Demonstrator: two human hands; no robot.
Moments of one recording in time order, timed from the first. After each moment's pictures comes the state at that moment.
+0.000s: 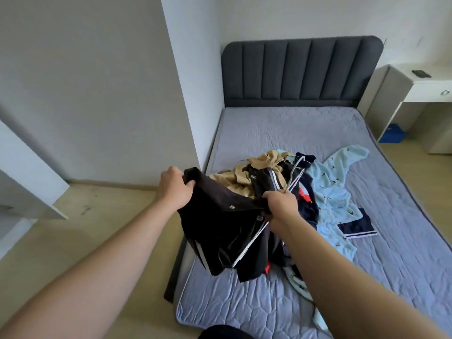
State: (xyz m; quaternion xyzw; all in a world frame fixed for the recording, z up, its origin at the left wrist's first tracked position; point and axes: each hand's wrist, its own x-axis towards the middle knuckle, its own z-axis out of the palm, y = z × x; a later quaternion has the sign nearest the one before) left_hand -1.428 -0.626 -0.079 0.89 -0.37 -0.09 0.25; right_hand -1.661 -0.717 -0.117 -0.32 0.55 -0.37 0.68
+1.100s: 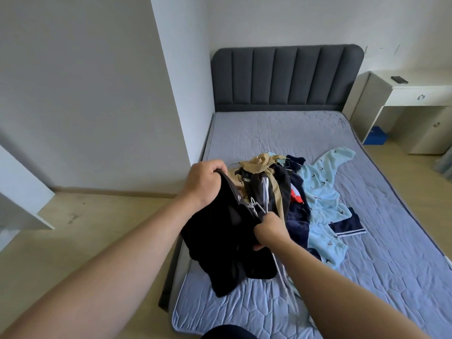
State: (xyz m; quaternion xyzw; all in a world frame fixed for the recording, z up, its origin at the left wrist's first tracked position) left_hand -1.491 -0.642 -0.041 0.70 -0.56 -0.15 0.42; right_hand -1.674 -0.686 -0.151 -0.62 0.62 -0.08 0.47
